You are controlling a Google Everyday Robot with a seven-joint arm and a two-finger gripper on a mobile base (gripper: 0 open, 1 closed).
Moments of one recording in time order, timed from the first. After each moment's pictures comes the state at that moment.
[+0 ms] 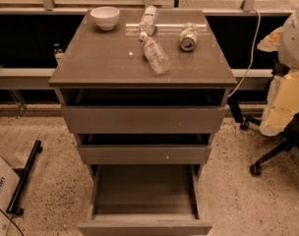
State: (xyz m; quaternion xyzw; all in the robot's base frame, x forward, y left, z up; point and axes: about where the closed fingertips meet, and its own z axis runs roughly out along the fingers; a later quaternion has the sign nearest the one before) arm 0.438 -0.215 0.981 -0.60 0.78 -0.04 0.17
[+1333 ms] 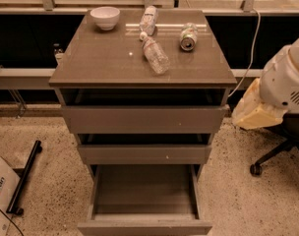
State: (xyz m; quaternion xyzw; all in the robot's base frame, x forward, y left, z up) arm 0.420 -0.193 0.921 -0.59 0.78 0.04 0.17
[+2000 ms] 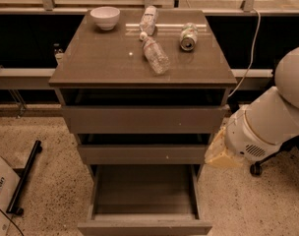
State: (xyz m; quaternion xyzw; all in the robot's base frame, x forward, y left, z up) arm 0.400 -0.155 0.811 -0.58 0.79 0.10 0.17
